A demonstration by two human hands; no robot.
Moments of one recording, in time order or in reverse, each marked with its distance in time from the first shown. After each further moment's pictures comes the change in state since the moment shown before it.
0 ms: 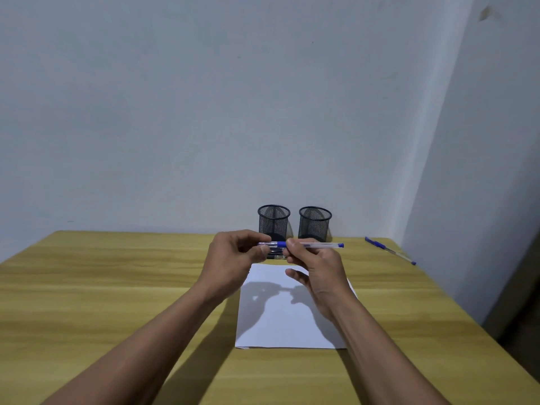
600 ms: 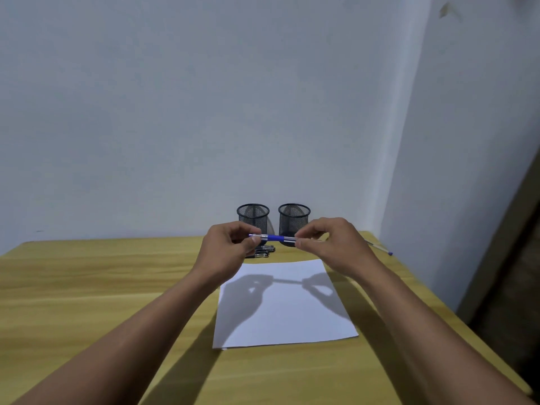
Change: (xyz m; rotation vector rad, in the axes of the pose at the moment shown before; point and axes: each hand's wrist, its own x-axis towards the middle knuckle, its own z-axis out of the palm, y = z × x) left_hand 0.019 0.007 0.025 0.064 -0.028 -0.019; right_hand 0.014 -0.058 -0.068 -0.920 -0.047 -0.335
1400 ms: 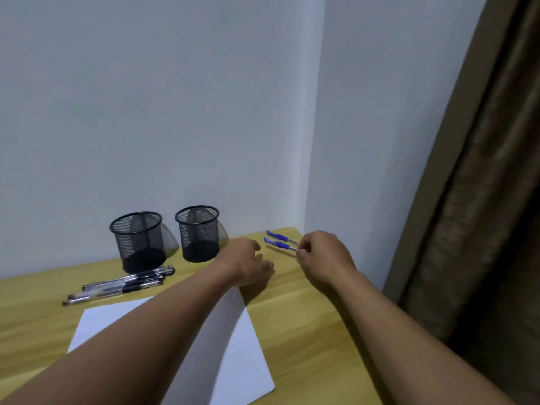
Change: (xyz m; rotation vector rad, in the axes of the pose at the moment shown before) left_hand 0.102 -0.031 0.222 0.800 -0.503 0.053; right_hand 0.031 0.180 -0.072 -0.598 0.118 0.388
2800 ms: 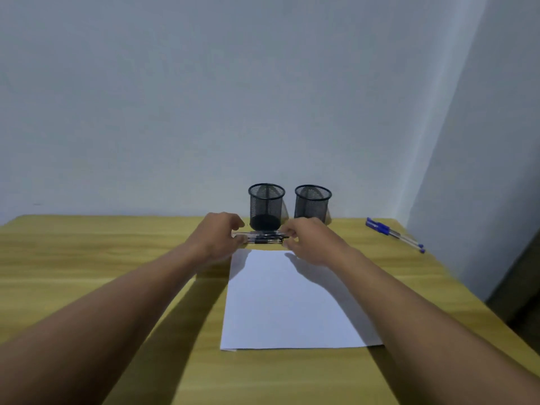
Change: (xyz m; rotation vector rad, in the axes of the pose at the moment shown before) left_hand -0.140 -0.188 -0.107 0.045 0.301 -0.132; right_hand -0.046 -0.200 0.052 0.104 -0.321 -0.485
